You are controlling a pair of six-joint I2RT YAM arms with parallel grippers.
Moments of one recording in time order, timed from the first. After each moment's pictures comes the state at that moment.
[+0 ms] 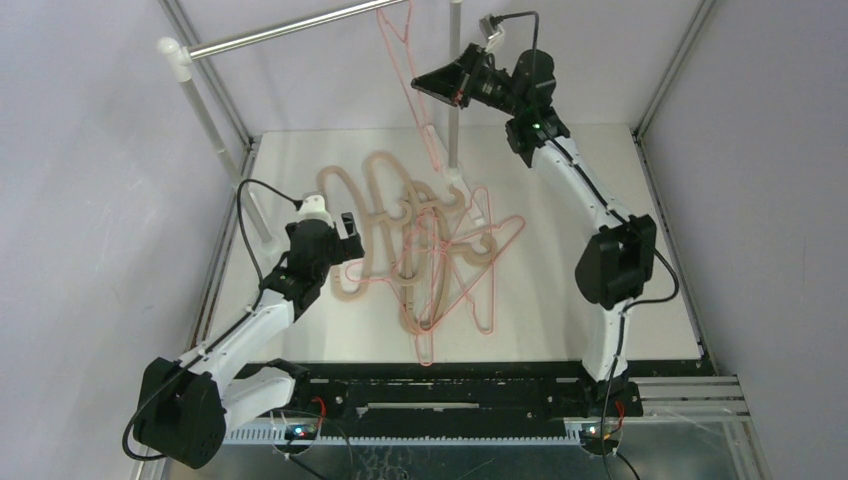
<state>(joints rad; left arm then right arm) -0.36 1.05 0.58 -0.03 -0.32 -0.35 0.37 1.93 1.95 0.25 -0.77 1.10</state>
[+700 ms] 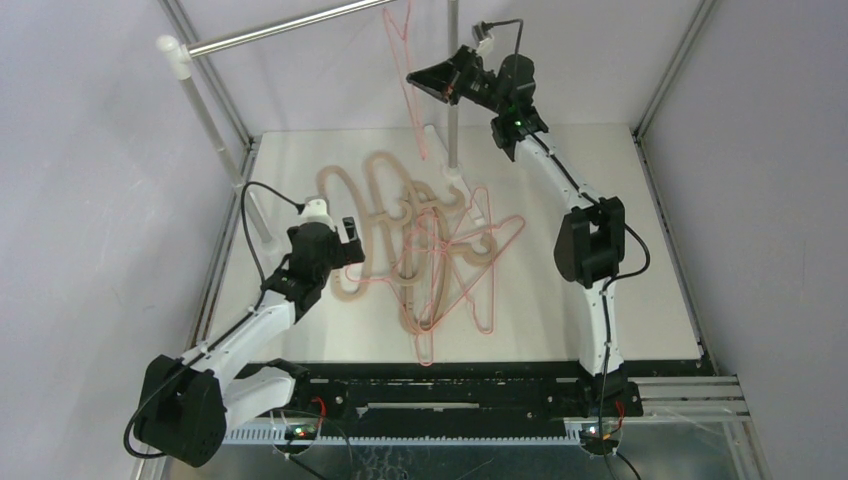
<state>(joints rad) -0.36 1.05 0.55 -0.02 -0.31 -0.35 0.36 2.21 2.17 0.34 -0.72 1.21</state>
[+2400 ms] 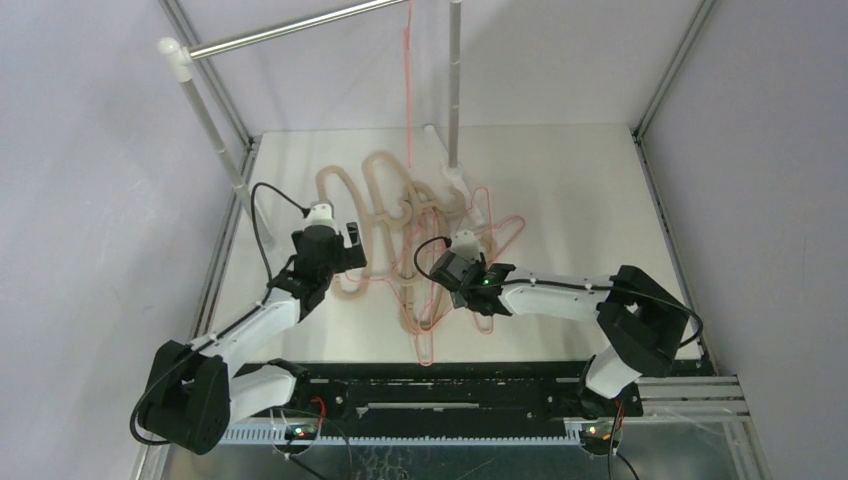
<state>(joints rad) -0.36 1.12 0.52 0.02 -0.31 -0.34 0.99 1.56 0.91 -0.44 0.52 0.56</state>
